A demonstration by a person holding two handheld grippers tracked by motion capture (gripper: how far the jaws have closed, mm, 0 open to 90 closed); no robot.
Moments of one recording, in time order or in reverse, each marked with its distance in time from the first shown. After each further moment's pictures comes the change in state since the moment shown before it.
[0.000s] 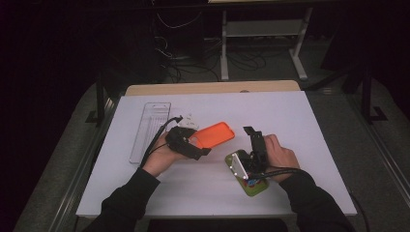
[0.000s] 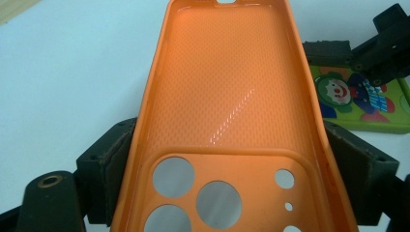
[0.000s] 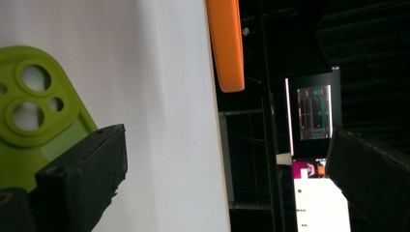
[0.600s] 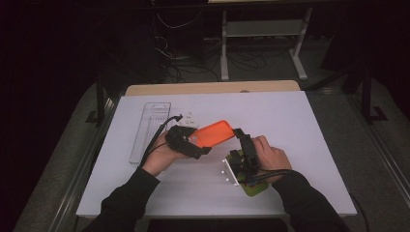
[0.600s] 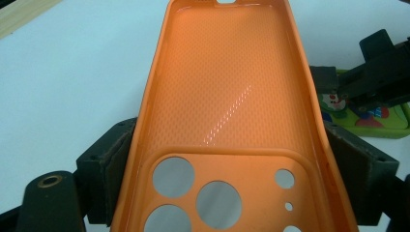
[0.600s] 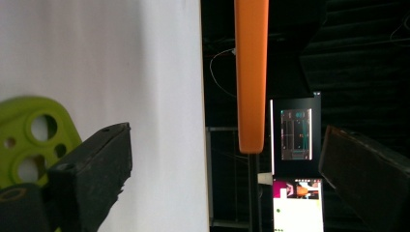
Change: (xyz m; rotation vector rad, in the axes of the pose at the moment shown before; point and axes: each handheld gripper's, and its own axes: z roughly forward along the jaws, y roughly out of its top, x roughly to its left) left arm -0.003 0.004 -0.002 -0.010 -0.003 -0.005; right arm 0.009 0.024 0.001 -0.045 -0.056 -0.046
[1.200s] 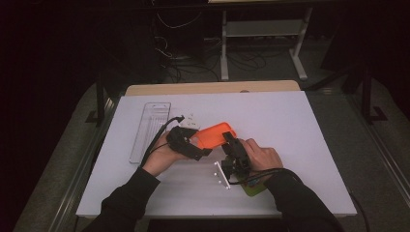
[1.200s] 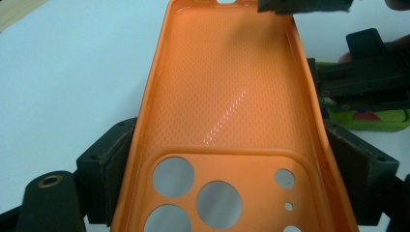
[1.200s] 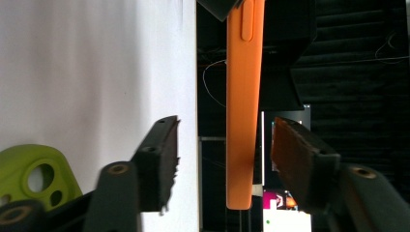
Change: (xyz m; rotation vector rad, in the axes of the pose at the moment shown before) left arm -0.002 0.000 0.002 0.022 -0.014 0.028; right arm 0.005 0.018 0.006 -0.032 -0.035 -0.035
